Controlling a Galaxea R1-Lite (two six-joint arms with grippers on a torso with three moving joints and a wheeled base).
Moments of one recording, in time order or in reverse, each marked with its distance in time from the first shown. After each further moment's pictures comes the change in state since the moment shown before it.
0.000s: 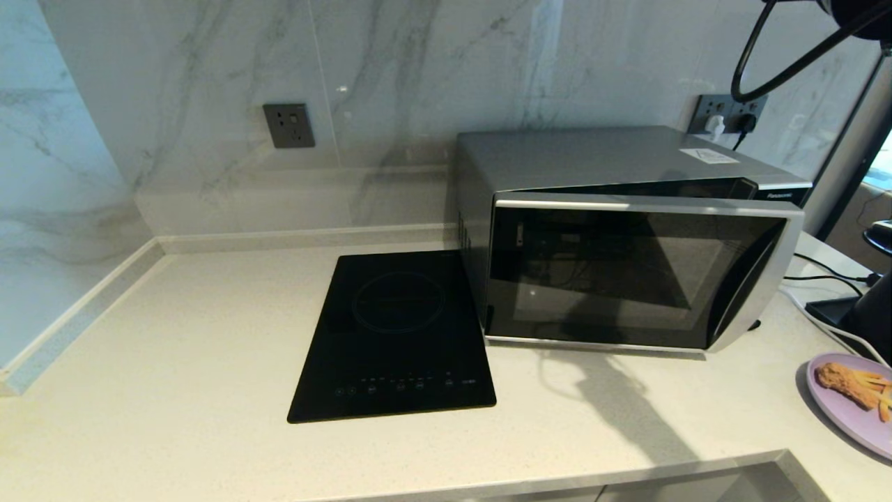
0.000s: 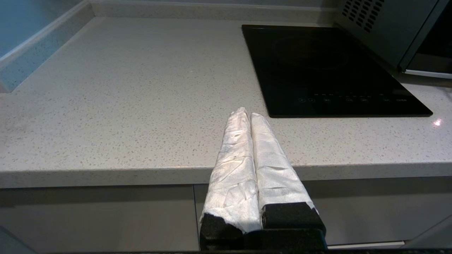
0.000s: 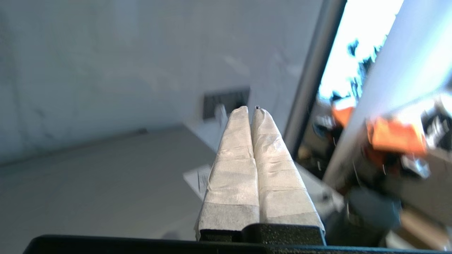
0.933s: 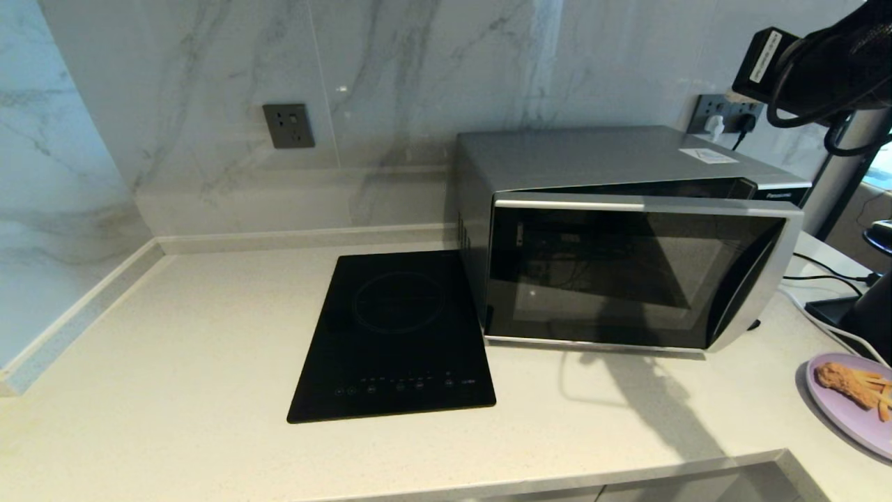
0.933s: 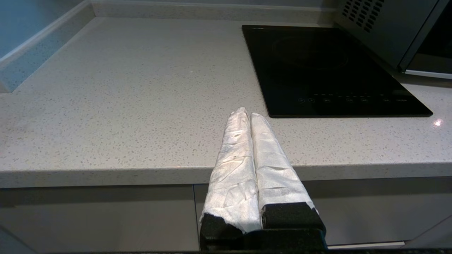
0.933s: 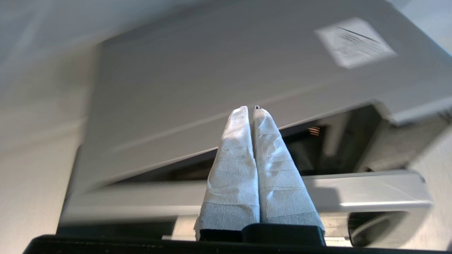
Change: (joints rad) left arm 0.000 0.000 0.000 0.000 0.000 0.000; right arm -0.185 -0.052 0.000 0.745 0.648 0.791
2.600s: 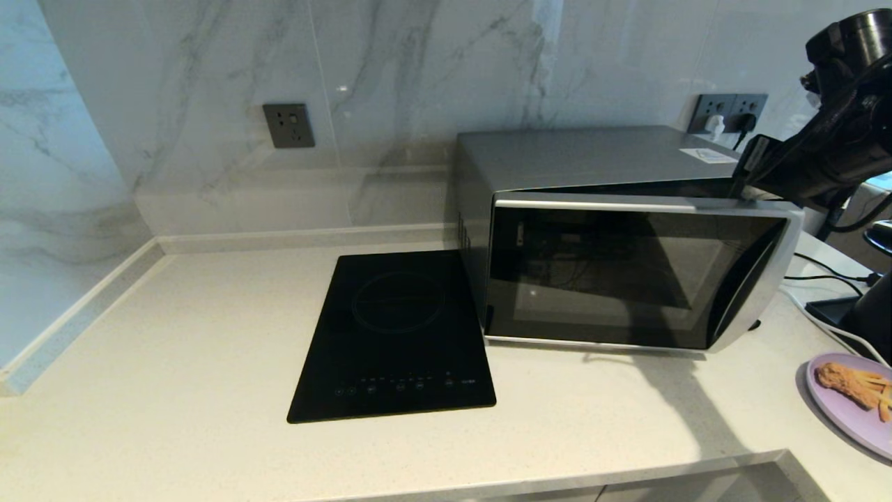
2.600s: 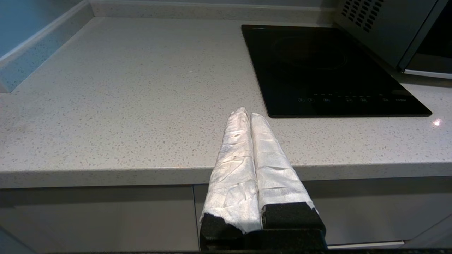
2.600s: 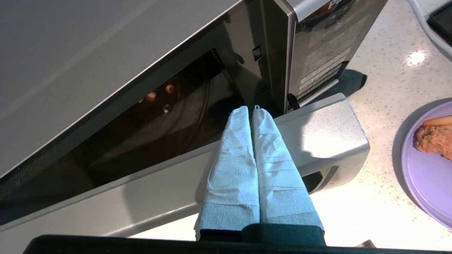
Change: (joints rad) left arm 0.000 0.000 0.000 0.000 0.000 0.000; right arm -0.144 0.122 0.007 0.264 -0.033 0.159
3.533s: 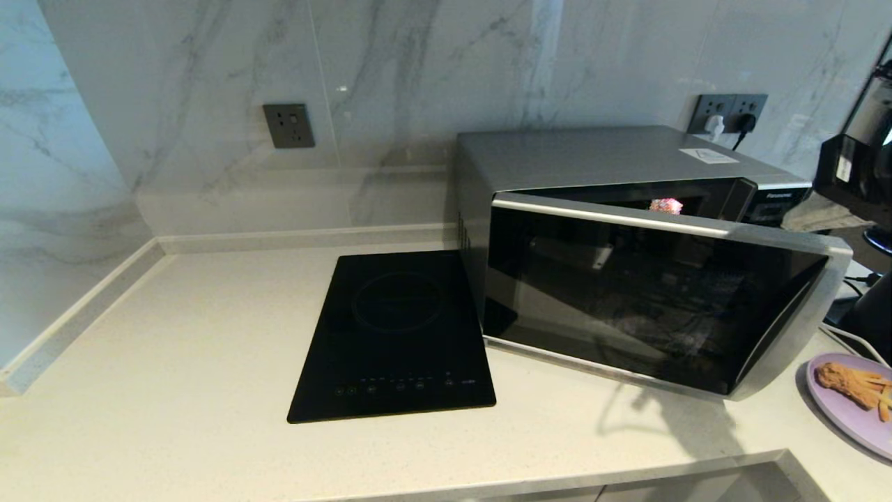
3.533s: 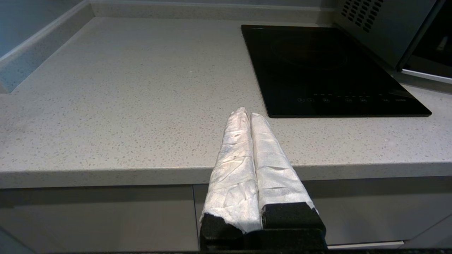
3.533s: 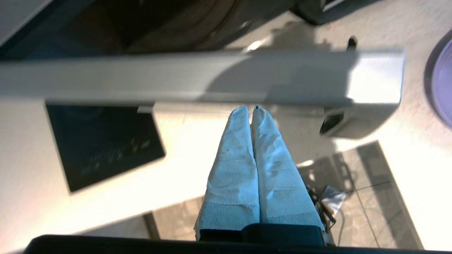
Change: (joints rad) left arm 0.000 0.000 0.000 0.000 0.000 0.000; right arm 0.053 -0.268 0.101 0.307 0.242 0.011
